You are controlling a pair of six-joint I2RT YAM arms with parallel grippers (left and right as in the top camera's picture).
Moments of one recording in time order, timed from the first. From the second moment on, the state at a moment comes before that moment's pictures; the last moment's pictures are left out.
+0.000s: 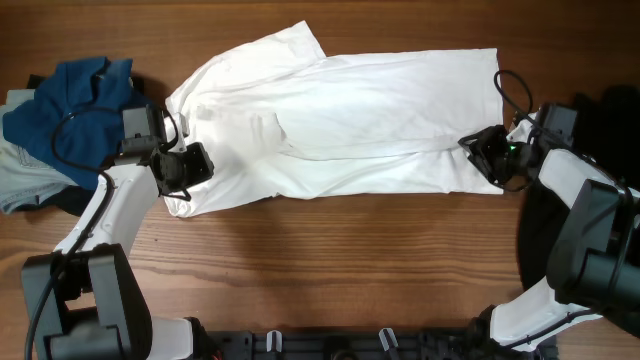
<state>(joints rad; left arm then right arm) 0.12 1.60 0.90 -0.50 0.26 -0.24 -0.31 1.83 0.93 -0.24 -0.54 0.57</state>
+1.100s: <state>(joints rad) 0.12 1.60 0.90 -0.50 0.26 -0.24 -0.31 1.82 0.93 -0.17 -0.39 0.54</state>
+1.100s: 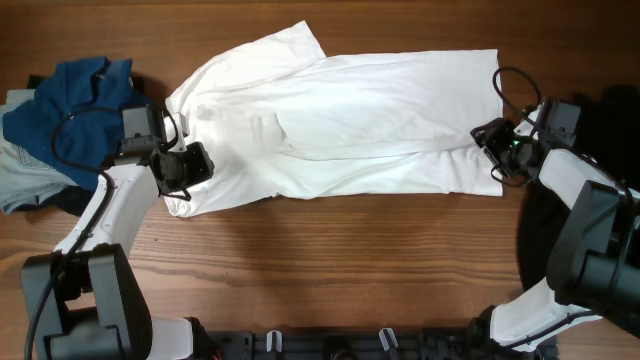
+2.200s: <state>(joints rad) 0.11 1.60 0.90 -0.51 0.43 -0.16 -0.31 1.82 0.93 -0.04 -0.44 0.60</state>
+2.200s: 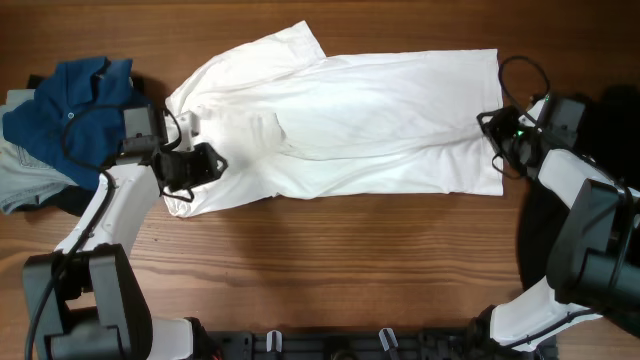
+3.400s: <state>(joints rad) -0.32 1.87 0.92 0.00 0.14 0.03 -0.31 1.58 0.92 -0.39 -0.47 0.47</state>
